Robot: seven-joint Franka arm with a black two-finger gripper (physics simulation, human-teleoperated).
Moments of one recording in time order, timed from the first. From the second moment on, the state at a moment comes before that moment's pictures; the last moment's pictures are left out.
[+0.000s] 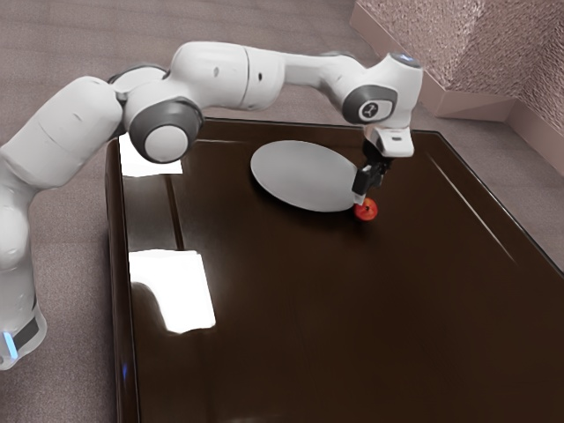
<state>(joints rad) 0.10 0.67 0.00 -1.01 -0.02 1.77 0.96</state>
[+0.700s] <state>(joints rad) 0.10 0.72 -0.01 -1.01 -0.05 1.85 1.18</state>
